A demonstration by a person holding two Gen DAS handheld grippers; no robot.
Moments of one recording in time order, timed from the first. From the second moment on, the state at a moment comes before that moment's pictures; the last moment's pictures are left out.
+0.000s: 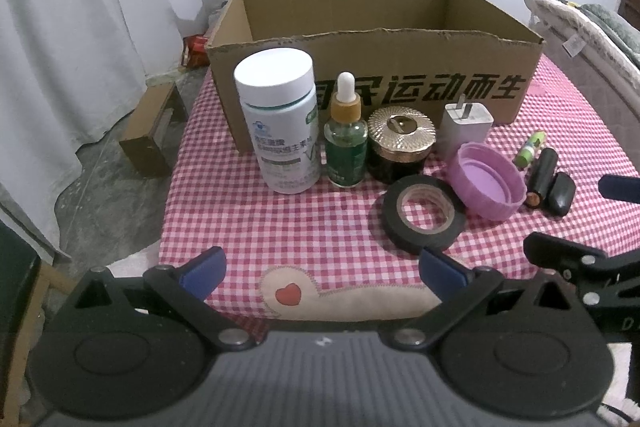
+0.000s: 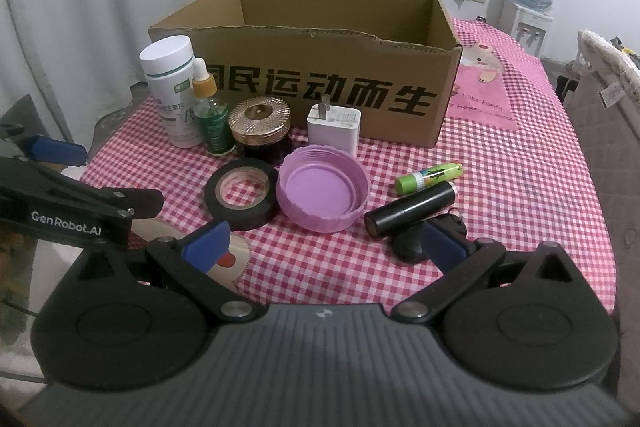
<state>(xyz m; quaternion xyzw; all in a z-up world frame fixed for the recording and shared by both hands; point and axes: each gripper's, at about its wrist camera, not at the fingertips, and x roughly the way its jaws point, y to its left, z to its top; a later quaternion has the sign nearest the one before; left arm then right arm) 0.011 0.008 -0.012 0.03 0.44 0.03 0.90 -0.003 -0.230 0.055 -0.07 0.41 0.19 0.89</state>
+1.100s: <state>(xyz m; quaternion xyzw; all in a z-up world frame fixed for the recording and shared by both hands) 0.050 -0.146 -0.024 0.17 0.38 -0.31 0.86 0.052 -0.341 0.032 0.13 0.44 0.11 0.88</state>
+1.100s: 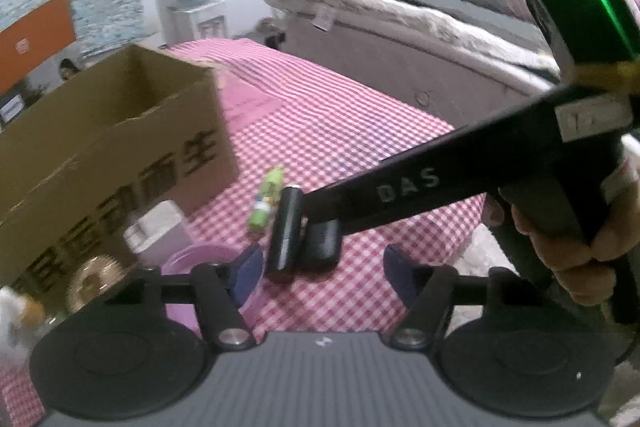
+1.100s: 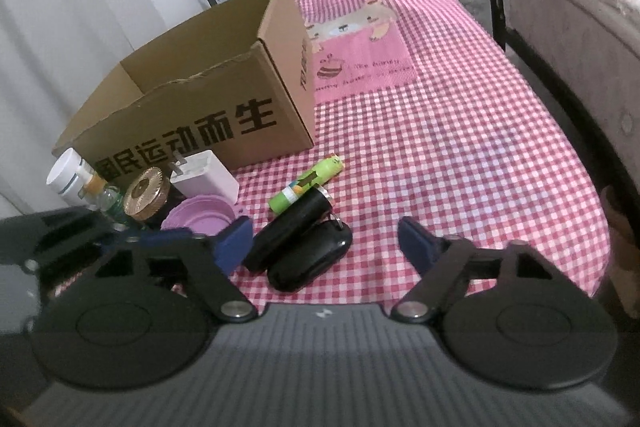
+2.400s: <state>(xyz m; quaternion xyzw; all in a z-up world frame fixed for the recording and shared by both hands) 0.094 -0.181 -0.059 0.15 0.43 -0.29 0.84 0.069 -0.386 -0.008 0.32 0.48 0.16 0.80</state>
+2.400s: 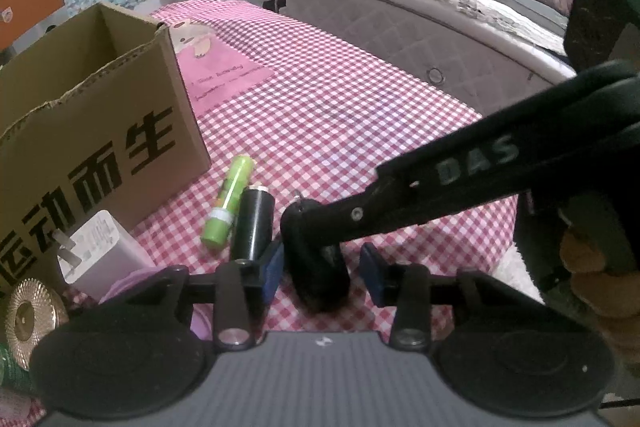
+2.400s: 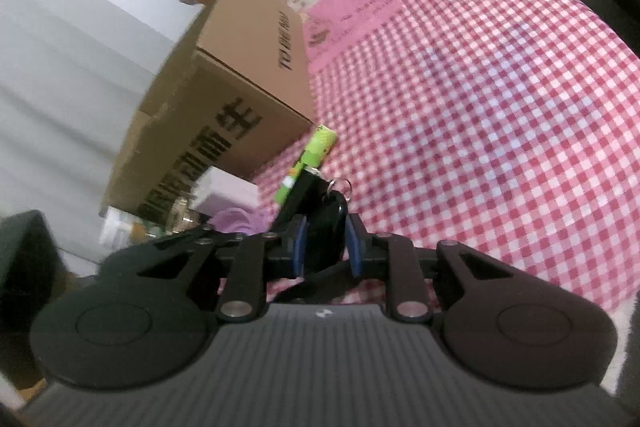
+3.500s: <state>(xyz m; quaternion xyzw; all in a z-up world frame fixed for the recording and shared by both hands) 0.067 -0.160 -0.001 0.14 0.35 -0.27 0.89 0.063 -0.359 0.048 0.29 0.42 0.18 0.84</state>
